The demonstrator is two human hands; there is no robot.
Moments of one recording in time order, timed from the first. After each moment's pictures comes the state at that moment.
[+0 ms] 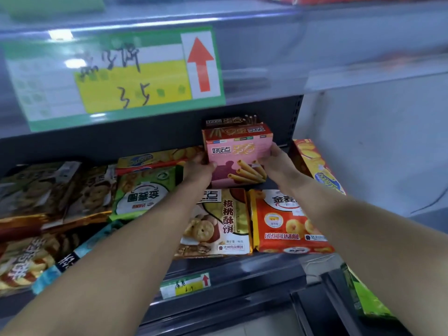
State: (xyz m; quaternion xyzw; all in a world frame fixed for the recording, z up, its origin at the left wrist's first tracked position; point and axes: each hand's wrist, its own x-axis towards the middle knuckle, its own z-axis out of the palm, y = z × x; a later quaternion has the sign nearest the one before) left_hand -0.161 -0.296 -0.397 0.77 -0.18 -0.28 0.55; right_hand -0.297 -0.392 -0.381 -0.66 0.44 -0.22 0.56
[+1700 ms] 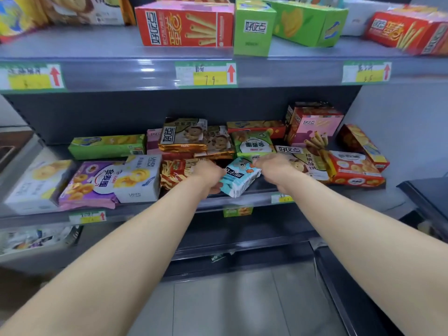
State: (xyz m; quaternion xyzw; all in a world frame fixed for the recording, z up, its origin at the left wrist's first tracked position) left_hand -0.112 0.077 -0.304 0.77 -0.11 -0.40 0.48; right_hand -0.220 -0.028 -0.300 -0.71 0.47 -0.13 0.51
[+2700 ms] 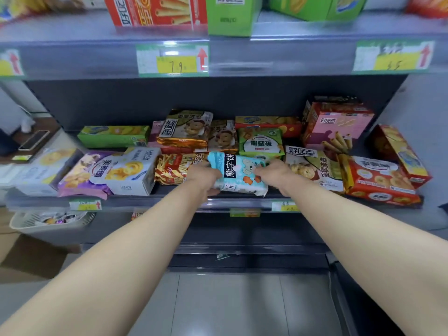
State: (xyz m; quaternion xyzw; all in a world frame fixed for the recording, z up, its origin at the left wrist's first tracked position) left_hand -0.125 0.040 -0.335 0.75 -0.01 -0.35 0.56; right_hand -0.208 -0.106 -0.358 -0.78 0.46 0.01 0.43
